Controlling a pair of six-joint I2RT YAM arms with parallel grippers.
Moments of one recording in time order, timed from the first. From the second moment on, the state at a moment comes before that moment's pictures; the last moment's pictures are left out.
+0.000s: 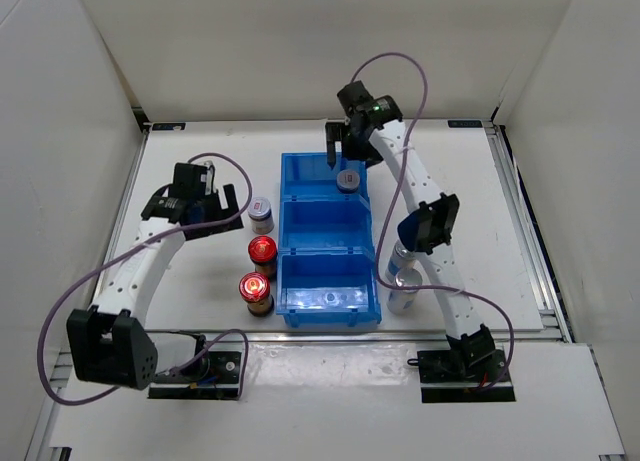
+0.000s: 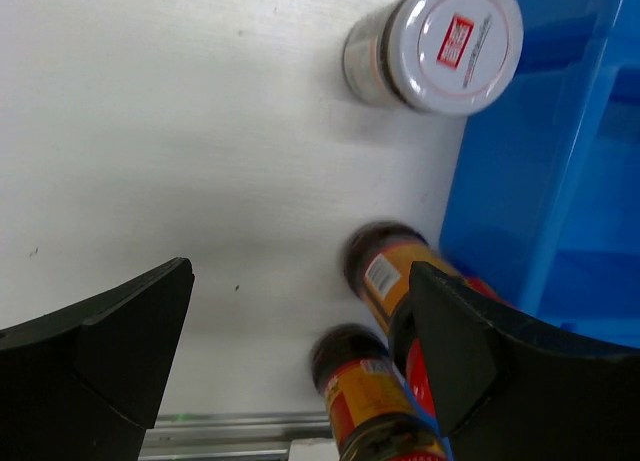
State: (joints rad) left arm -0.15 1.21 1.04 -0.78 -0.01 -0.33; right arm 0.51 2.61 2.90 -1.42 0.04 0.35
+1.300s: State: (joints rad) left arm -0.25 1.77 1.27 -0.49 0.10 -0.31; right arm 0.23 2.26 2.76 -1.42 -0.07 0.31
